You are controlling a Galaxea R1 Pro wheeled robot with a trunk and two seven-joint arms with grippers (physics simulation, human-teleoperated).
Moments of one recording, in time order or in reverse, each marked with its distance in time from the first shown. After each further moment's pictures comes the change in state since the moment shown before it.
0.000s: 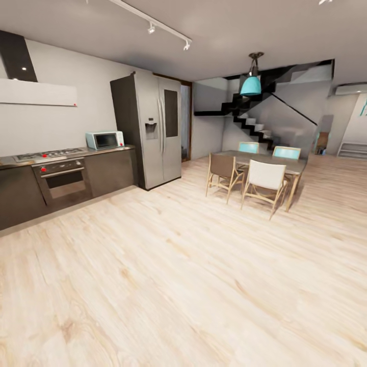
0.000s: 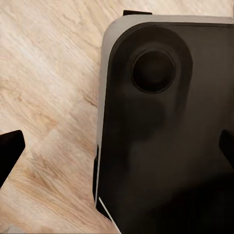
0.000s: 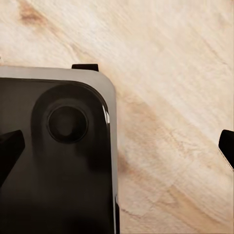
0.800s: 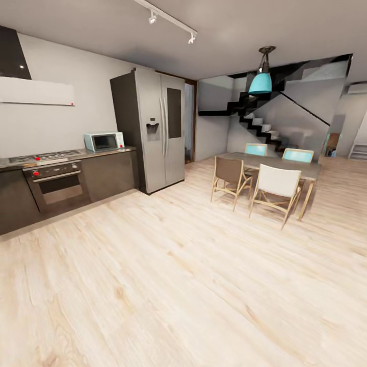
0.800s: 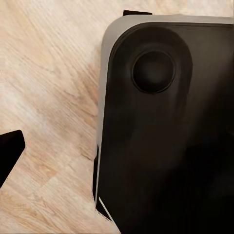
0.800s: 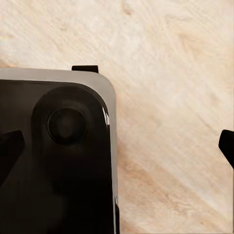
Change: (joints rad) left arm 0.000 0.000 0.000 0.000 0.000 0.000 0.000; right arm 0.000 0.000 0.000 -0.003 0.000 0.000 0.000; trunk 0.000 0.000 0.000
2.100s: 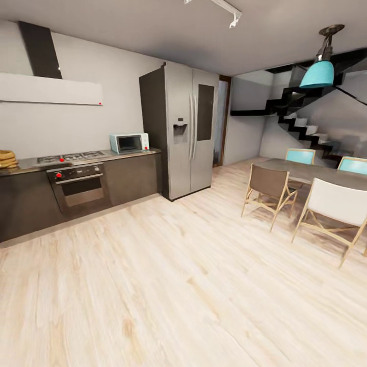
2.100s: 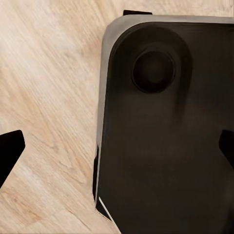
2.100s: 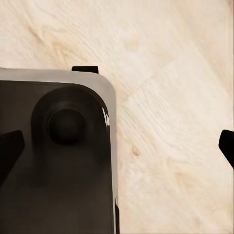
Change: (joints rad) left arm 0.000 0.000 0.000 0.000 0.000 0.000 0.000; right arm 0.000 0.000 0.000 -0.001 0.000 0.000 0.000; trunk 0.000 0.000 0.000
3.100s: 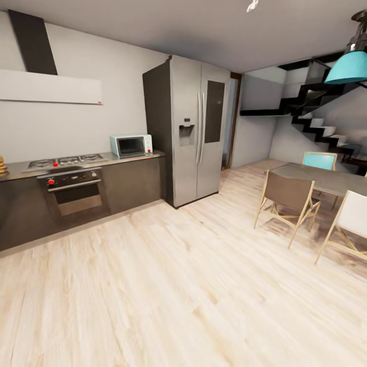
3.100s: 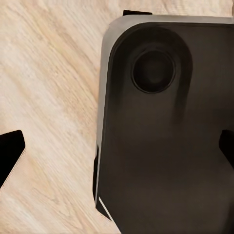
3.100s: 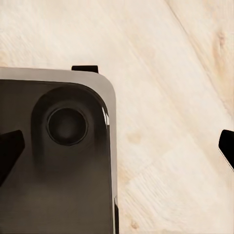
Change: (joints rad) left arm 0.000 0.000 0.000 0.000 0.000 0.000 0.000; right arm 0.000 0.000 0.003 0.000 0.001 0.001 -0.001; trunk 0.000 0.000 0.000
